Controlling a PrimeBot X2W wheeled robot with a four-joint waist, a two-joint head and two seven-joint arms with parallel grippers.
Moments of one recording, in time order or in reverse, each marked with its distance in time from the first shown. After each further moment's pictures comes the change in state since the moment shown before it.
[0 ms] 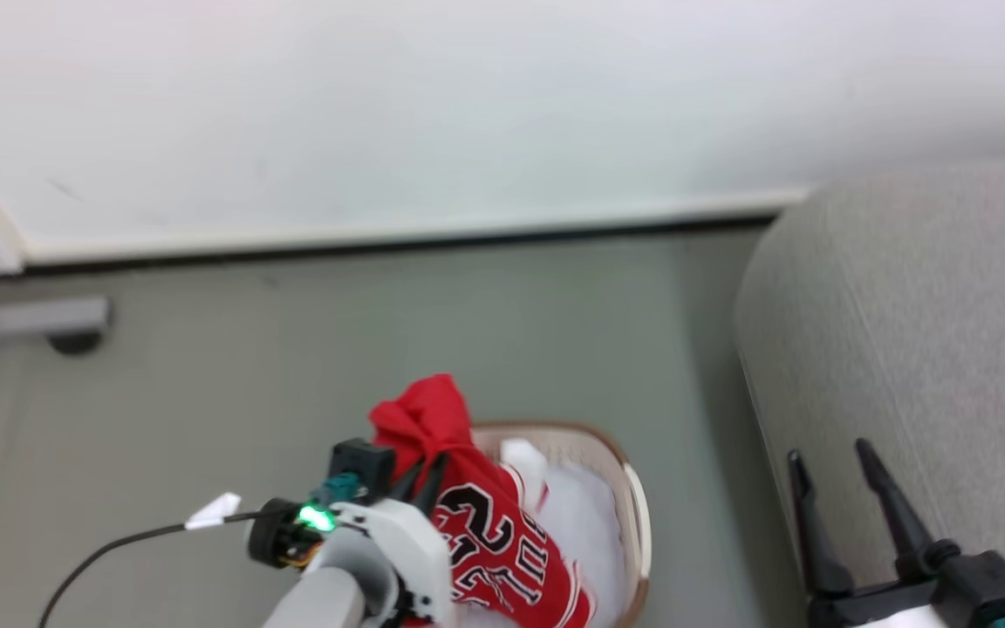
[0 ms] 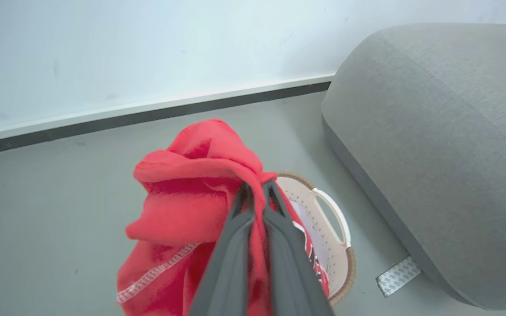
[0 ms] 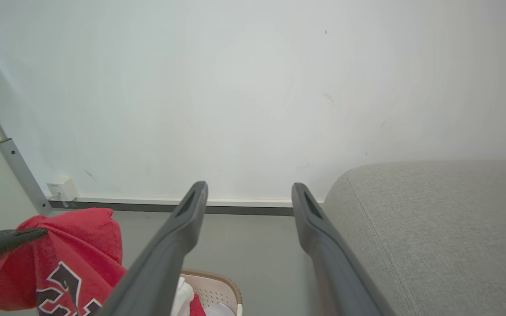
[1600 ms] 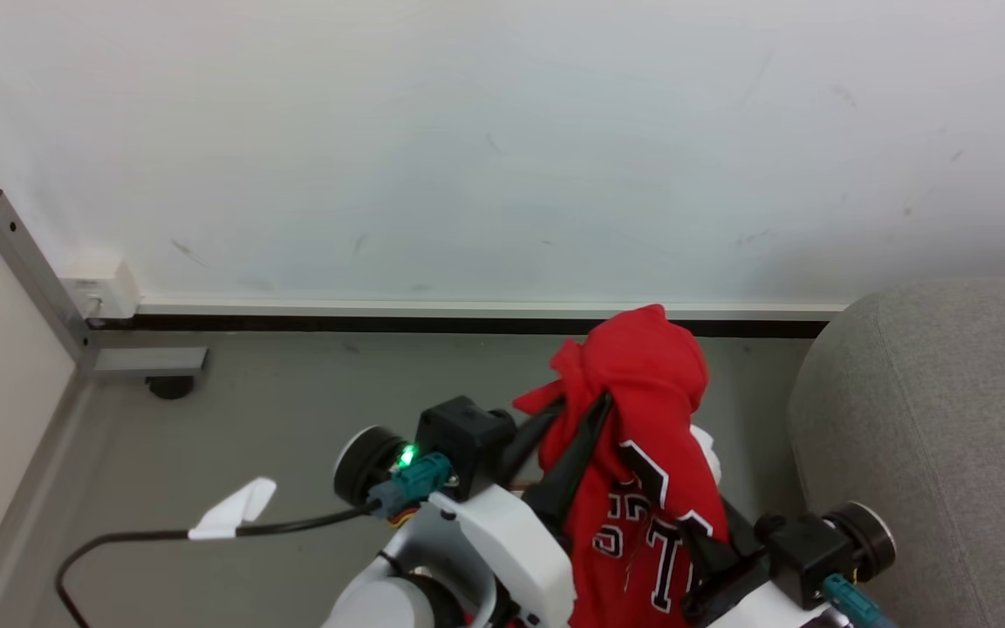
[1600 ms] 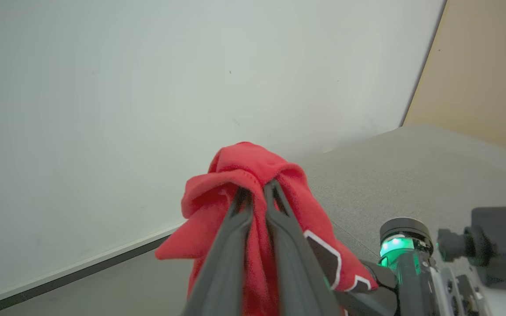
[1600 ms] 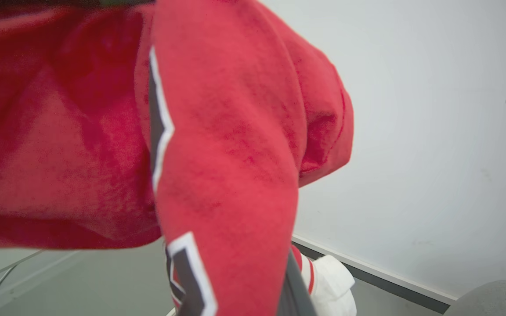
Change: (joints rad) left arm 0.128 0.048 -0.175 -0.899 -0.049 0.092 0.375; right arm -0.176 -0.001 0.326 0.165 -0.021 0.000 0.000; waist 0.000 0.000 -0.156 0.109
